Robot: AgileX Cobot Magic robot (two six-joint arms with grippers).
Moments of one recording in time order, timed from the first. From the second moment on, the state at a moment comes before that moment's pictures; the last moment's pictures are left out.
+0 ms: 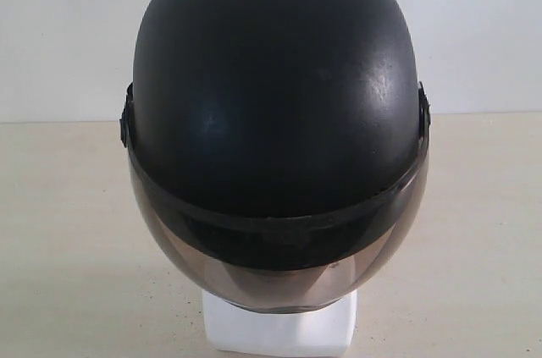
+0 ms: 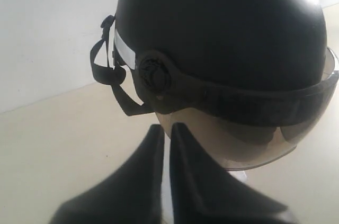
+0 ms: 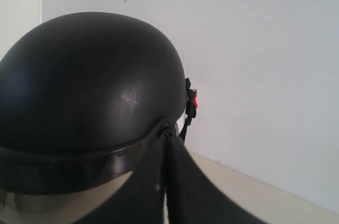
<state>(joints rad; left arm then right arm) -0.38 0.38 -0.48 -0.40 0.41 0.38 0.50 0.22 -0.40 0.36 0.20 -0.47</state>
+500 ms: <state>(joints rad) -0.38 0.38 -0.48 -0.40 0.41 0.38 0.50 0.22 -0.40 0.36 0.20 -0.47</state>
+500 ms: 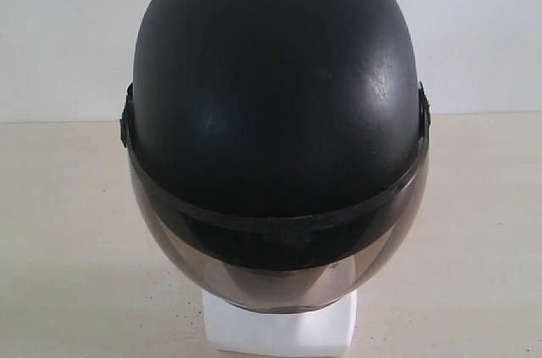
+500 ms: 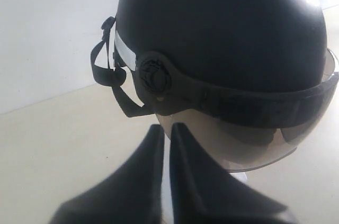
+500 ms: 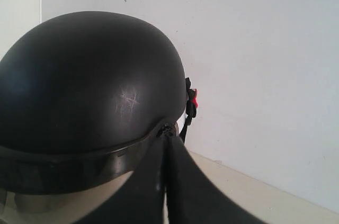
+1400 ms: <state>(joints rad) -0.38 0.38 -0.48 -0.40 0.40 0.38 -0.01 0.01 0.00 0.38 0.27 -0.30</state>
